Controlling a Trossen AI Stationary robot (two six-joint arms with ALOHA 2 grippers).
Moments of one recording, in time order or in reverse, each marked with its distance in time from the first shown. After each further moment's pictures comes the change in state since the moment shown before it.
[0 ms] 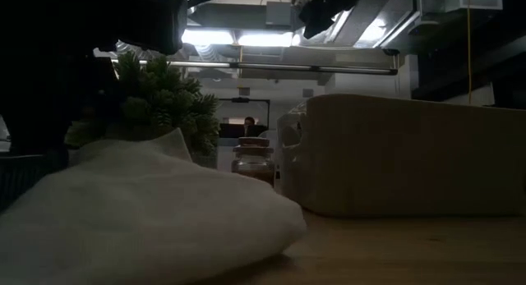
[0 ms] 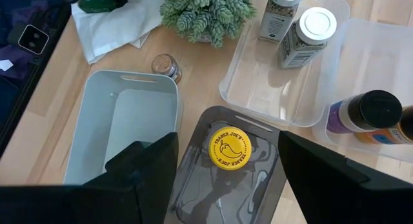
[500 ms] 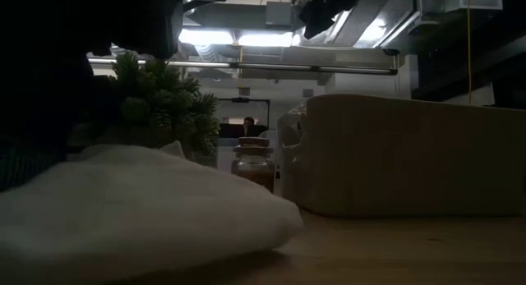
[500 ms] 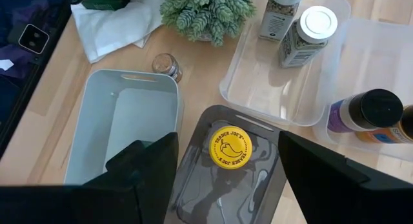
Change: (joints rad) left arm -0.001 0.004 -0.007 0.003 -0.002 0.000; right arm 0.000 0.000 0.000 -0.003 0.000 0.000
